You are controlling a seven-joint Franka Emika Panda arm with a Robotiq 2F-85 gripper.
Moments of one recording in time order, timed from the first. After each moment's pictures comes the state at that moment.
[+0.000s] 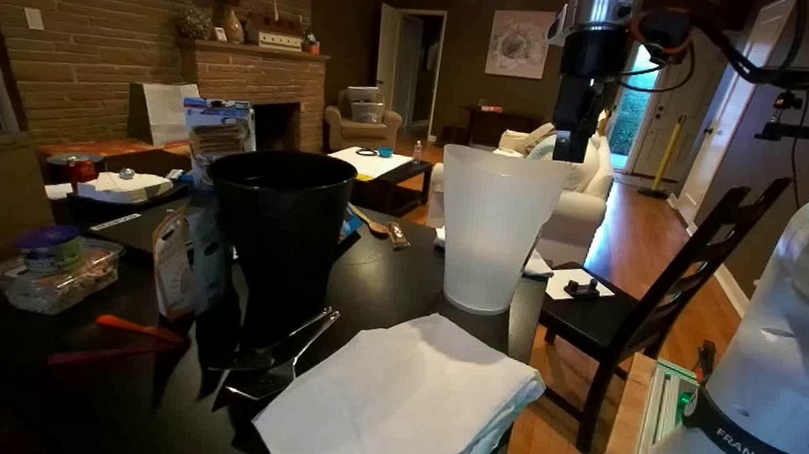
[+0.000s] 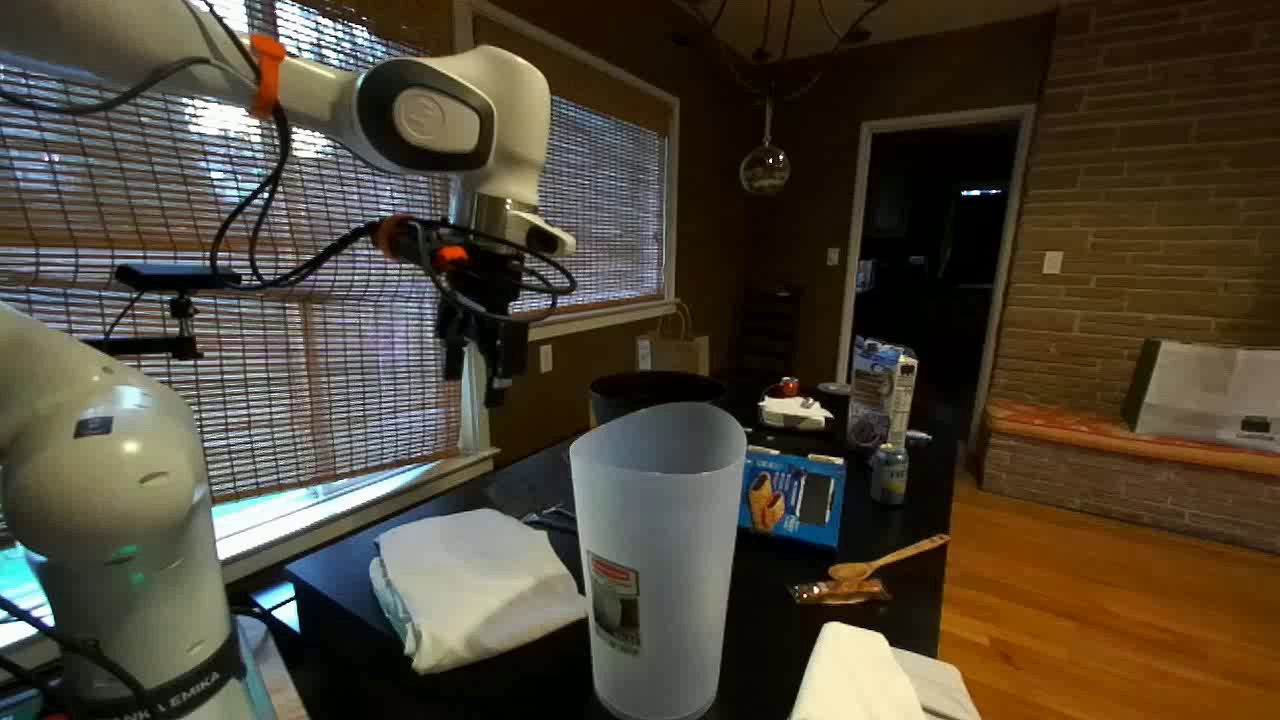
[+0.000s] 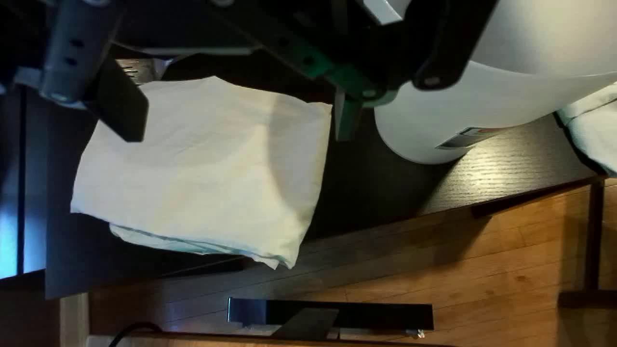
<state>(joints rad) -0.07 -0.74 -0.20 -2.50 -0.03 1.66 -0.20</state>
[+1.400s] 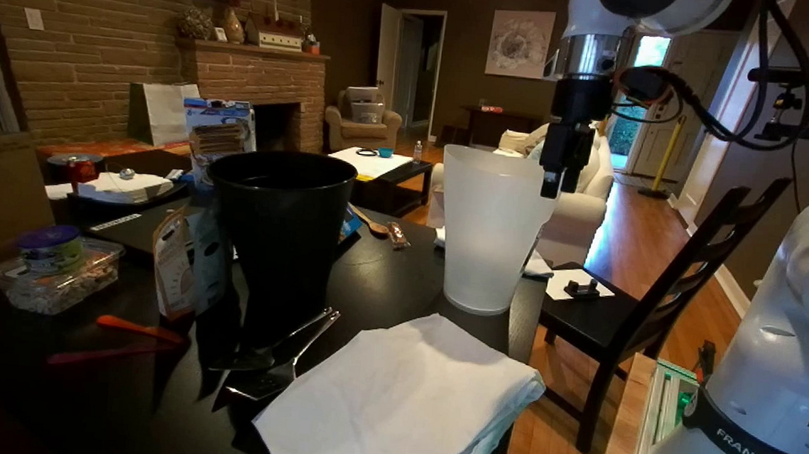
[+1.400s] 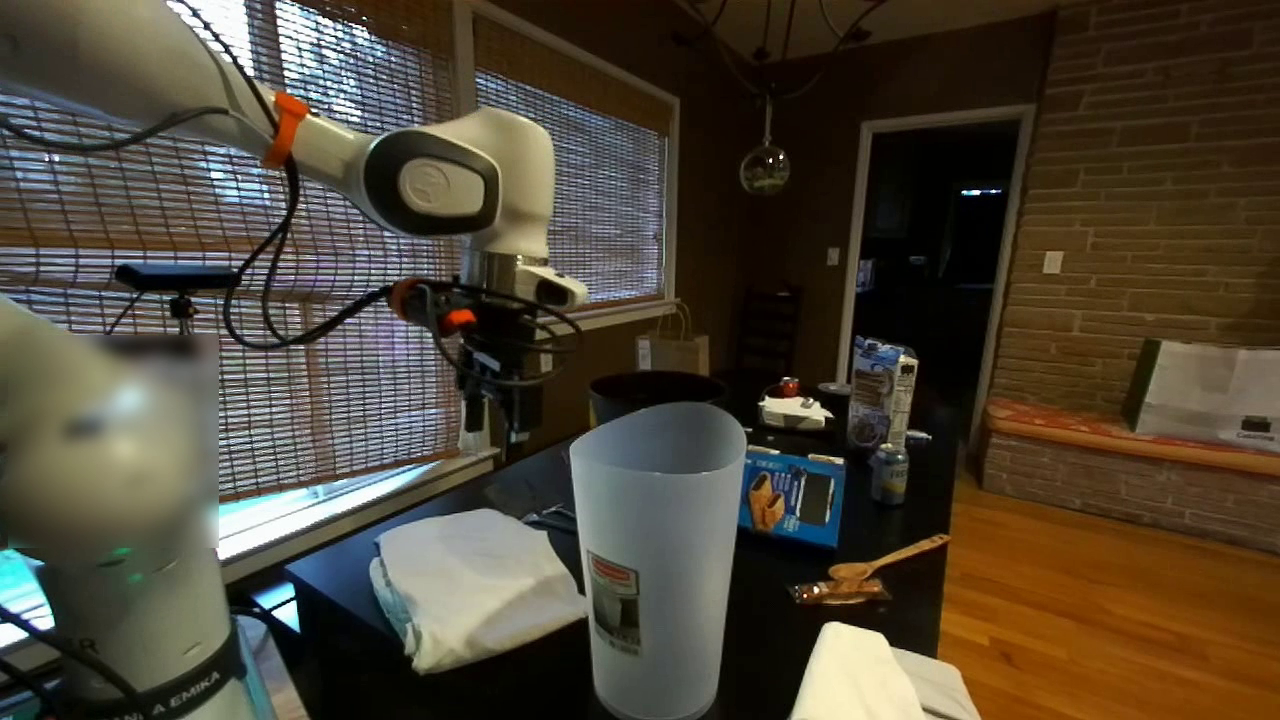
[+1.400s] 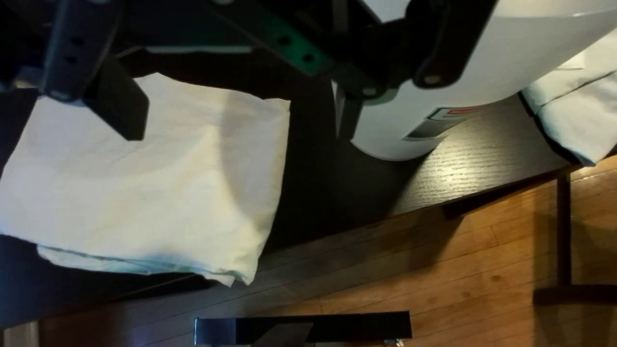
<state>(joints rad) -0.12 -0.71 -0.21 -2.64 -0.08 1.86 -0.18</state>
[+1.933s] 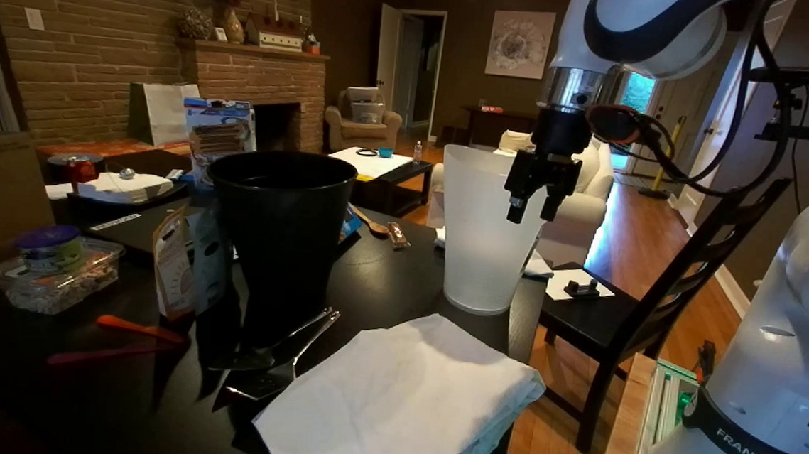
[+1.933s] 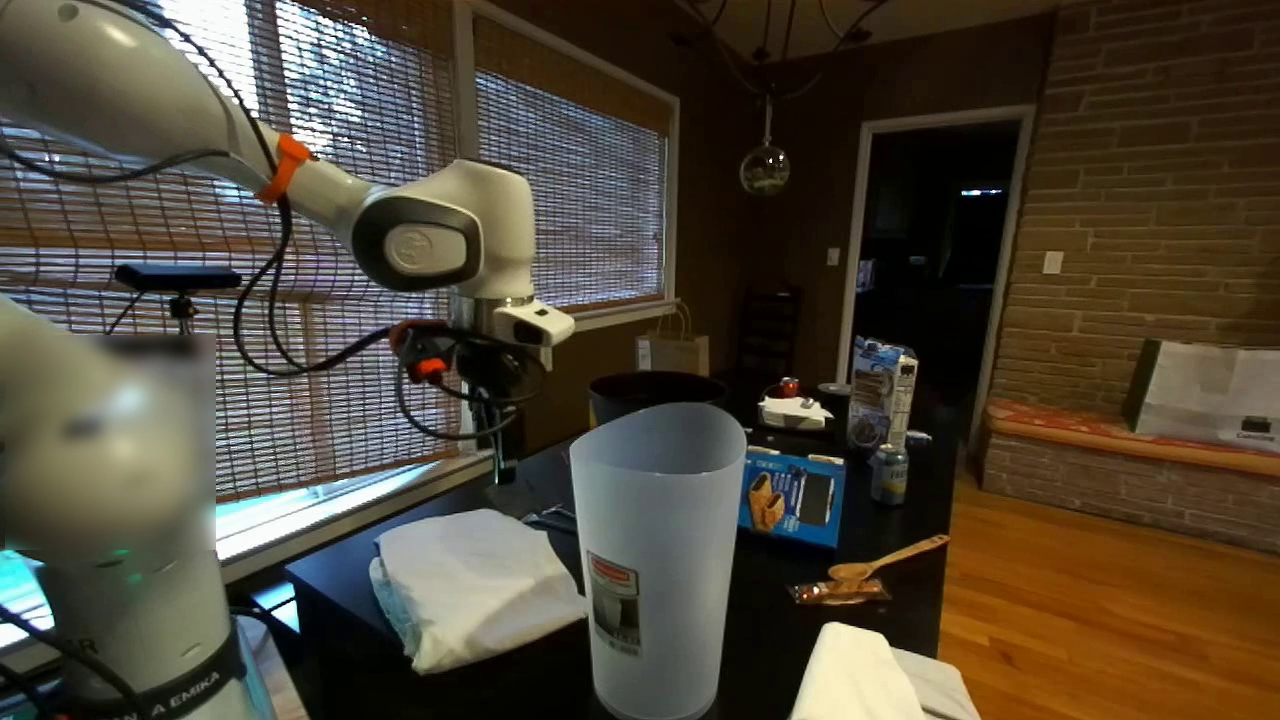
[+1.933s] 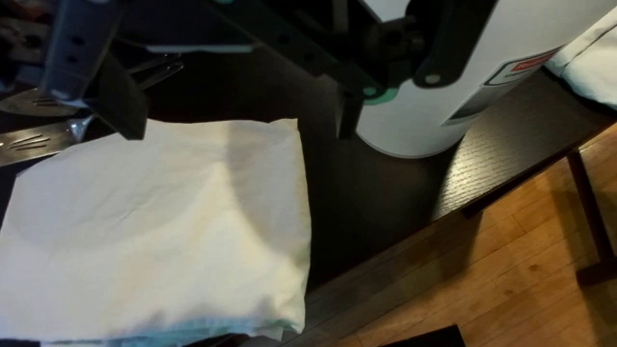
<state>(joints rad) -0.12 -0.71 -0.14 -2.77 0.02 2.09 0.04</state>
